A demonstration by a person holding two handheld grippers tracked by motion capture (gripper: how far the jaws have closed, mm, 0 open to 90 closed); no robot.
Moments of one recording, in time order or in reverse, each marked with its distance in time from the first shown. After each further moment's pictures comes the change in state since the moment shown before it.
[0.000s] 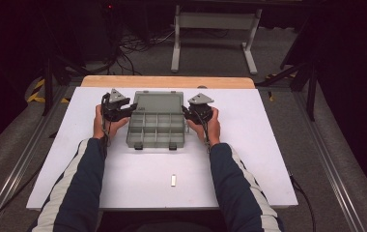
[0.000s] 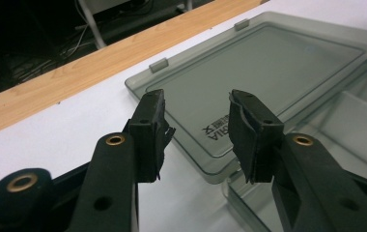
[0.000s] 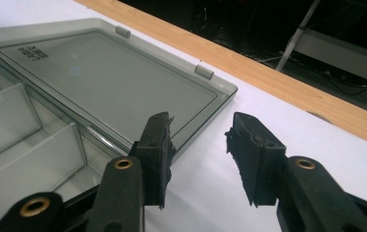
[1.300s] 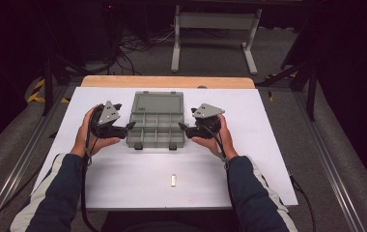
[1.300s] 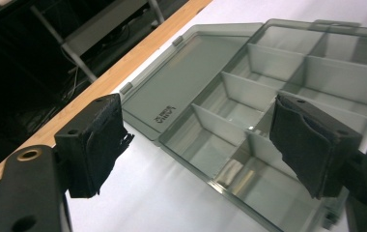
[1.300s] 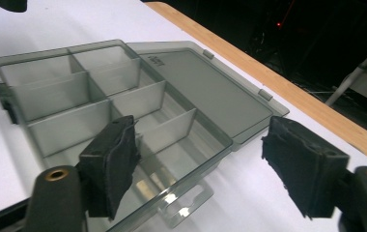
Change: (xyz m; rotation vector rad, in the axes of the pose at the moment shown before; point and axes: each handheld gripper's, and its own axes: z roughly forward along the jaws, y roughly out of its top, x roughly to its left) left arm -0.046 0.001 -0.091 -0.026 -0.051 0.307; right arm 0.022 0.006 -0.083 -0.053 0.220 -0.153
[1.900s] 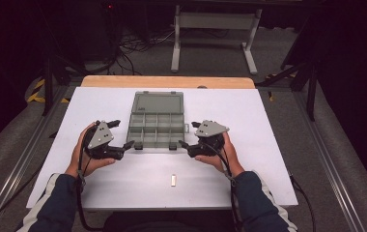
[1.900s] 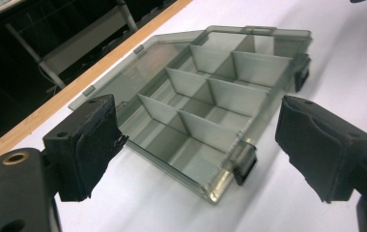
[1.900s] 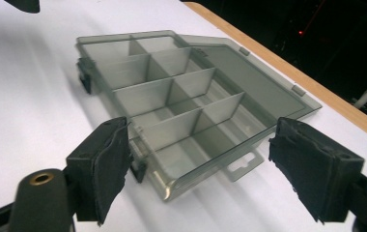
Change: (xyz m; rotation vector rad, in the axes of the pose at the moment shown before) left arm -0.039 -0.029 -0.032 -0.092 -0.071 0.010; right arm 0.035 -0.017 -0.033 -0.015 0.070 -0.061
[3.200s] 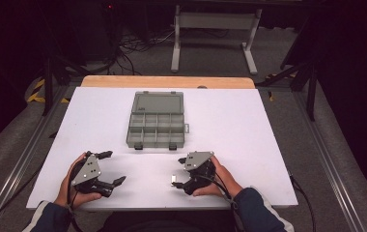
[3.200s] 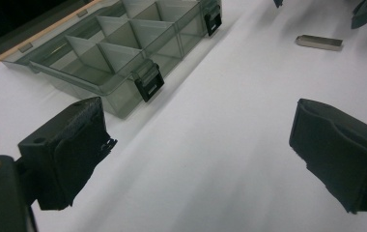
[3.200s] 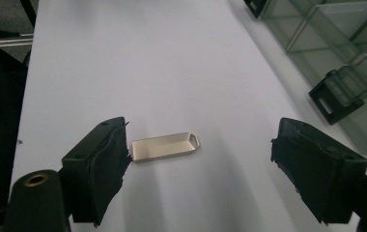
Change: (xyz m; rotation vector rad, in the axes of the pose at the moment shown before) left arm -0.048 -0.056 -0.044 -0.005 -0.131 -0.056; right arm 0.067 -0.031 -0.001 0.170 0.366 -0.096
